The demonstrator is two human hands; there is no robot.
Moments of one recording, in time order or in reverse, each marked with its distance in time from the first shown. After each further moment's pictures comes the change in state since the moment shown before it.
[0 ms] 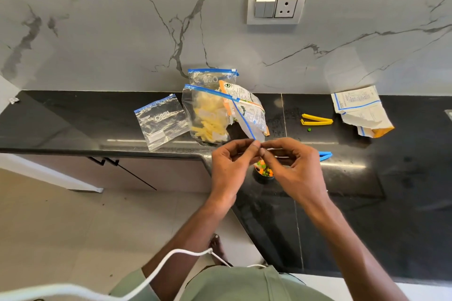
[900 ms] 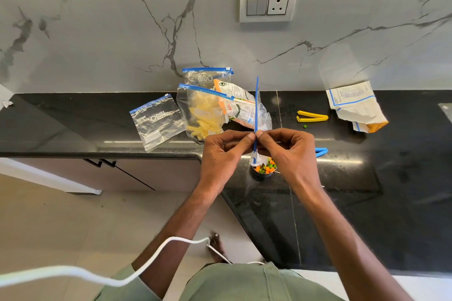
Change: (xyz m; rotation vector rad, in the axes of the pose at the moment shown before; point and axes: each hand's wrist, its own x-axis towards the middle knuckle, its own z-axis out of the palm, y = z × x) left_hand 0.010 0.020 -0.009 0.180 -0.190 0.155; right_hand 0.016 -0.004 0.004 0.251 0.077 0.236
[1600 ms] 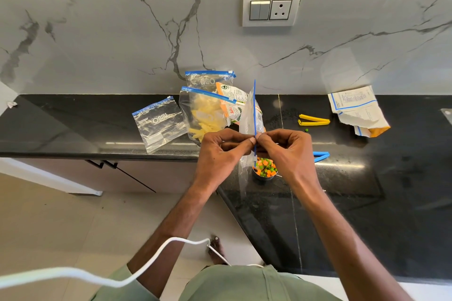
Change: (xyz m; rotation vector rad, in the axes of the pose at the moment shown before) left_hand 0.007 0.005 -0.012 0.160 -0.027 0.027; right_hand 0.004 -0.011 0.006 0.006 -0.024 0.026
